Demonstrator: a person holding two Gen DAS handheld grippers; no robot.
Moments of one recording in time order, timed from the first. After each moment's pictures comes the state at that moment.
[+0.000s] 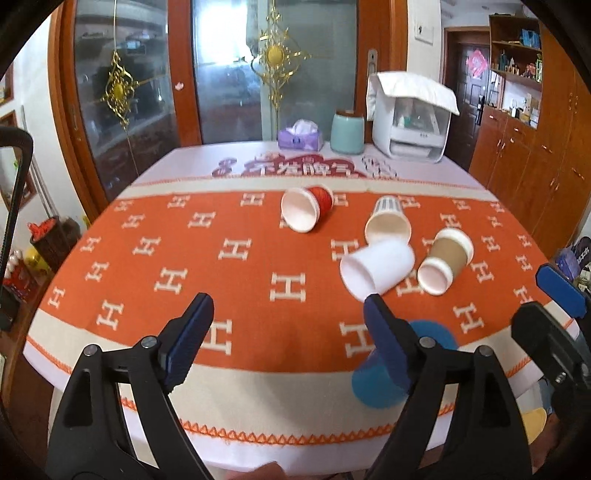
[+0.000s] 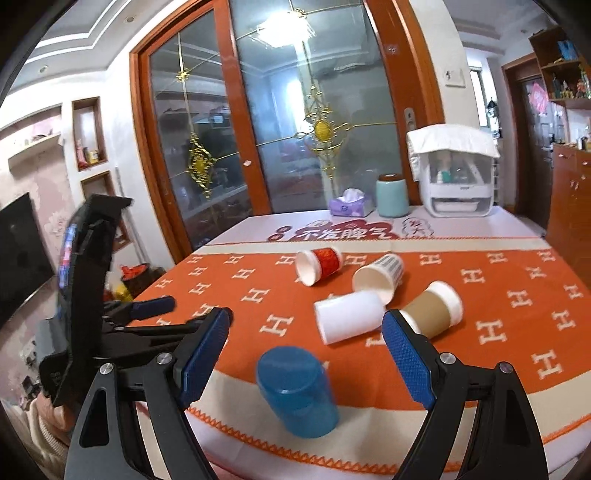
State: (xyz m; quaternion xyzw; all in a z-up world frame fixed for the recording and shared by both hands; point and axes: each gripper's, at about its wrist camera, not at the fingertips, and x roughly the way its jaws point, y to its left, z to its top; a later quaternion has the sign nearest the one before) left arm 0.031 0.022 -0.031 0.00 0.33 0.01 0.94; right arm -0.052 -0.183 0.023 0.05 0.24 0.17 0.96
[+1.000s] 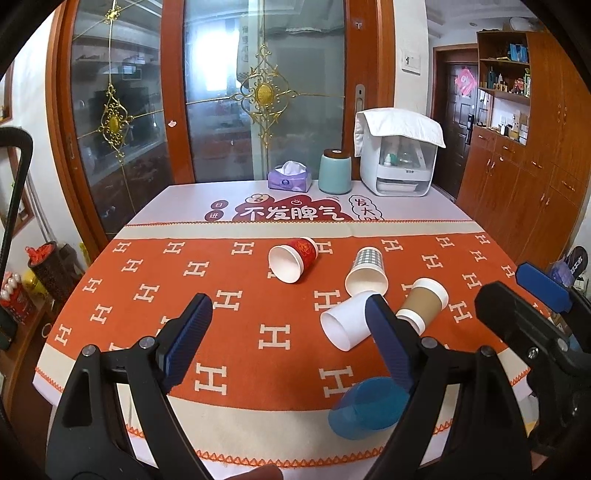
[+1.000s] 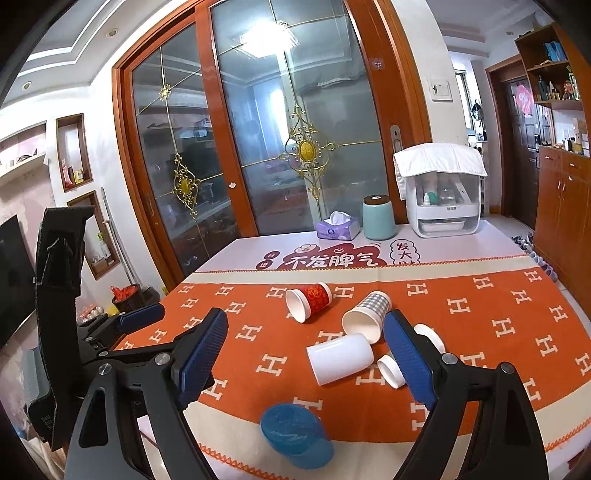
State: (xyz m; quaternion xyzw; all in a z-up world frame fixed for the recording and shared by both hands) left arm 0.036 0.010 0.040 0.00 0.29 0.00 0.96; right arm -0.023 -0.186 0.103 0.06 0.22 0.15 0.96
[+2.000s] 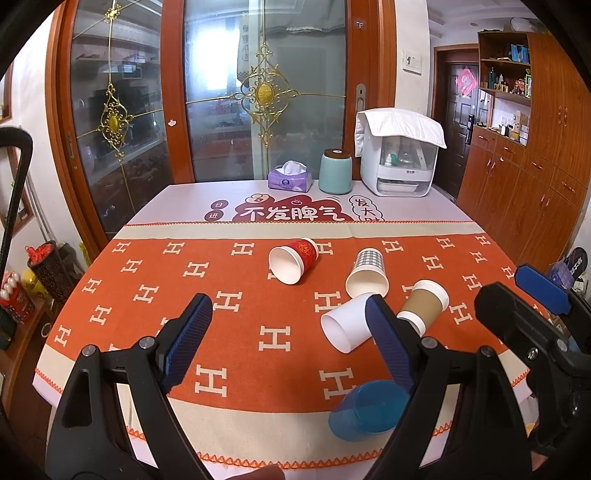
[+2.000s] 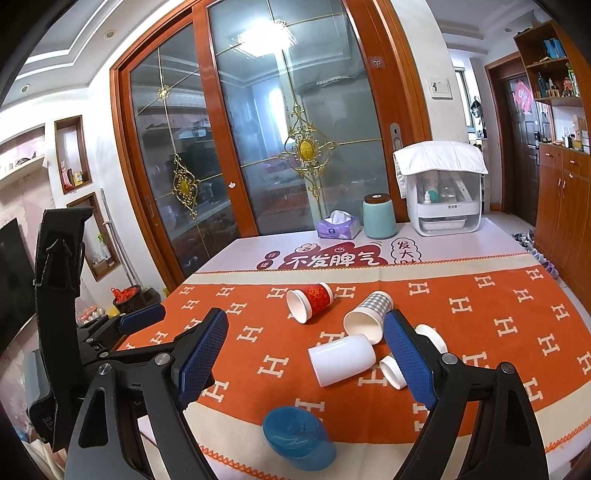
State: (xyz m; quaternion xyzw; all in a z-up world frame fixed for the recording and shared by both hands) left arm 0.039 0.012 0.042 0.00 0.29 -0.01 0.96; right arm -0.020 -0.184 0.102 0.06 0.22 0.15 0.96
